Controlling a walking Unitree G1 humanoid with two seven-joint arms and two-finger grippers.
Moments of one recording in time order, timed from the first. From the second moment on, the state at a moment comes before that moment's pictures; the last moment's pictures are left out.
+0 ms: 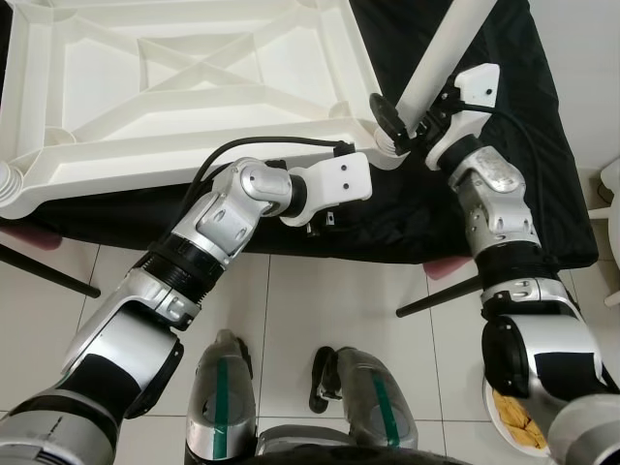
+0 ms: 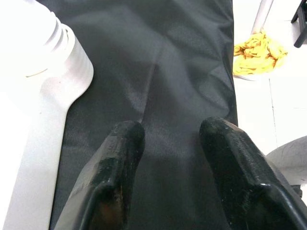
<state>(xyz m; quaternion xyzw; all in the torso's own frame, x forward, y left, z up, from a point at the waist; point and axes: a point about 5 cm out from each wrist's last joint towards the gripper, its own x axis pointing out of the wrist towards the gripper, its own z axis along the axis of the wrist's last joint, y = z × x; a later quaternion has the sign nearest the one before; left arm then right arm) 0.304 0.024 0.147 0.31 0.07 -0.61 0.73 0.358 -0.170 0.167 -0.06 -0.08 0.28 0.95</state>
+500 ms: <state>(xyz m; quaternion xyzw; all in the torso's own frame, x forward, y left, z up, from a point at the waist) 0.304 0.025 0.146 0.31 0.07 -0.61 0.73 0.355 -0.177 0.165 -0.06 -0.07 0.33 0.94</state>
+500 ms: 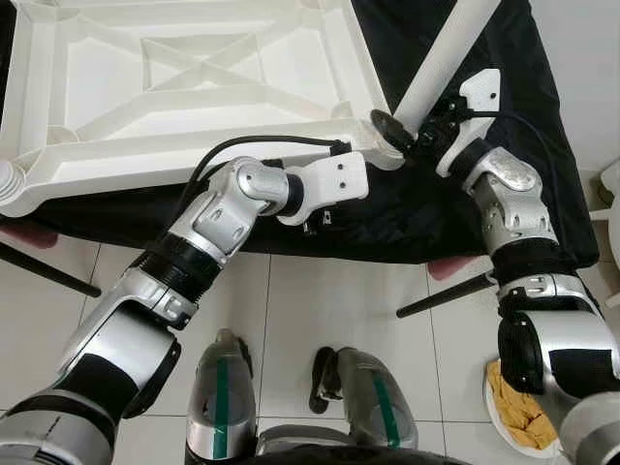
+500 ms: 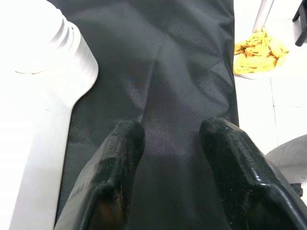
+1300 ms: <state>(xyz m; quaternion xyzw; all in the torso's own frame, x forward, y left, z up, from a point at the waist) 0.303 0.022 0.146 0.31 0.07 -0.61 0.73 0.352 -0.184 0.160 -0.04 -0.07 0.33 0.94</state>
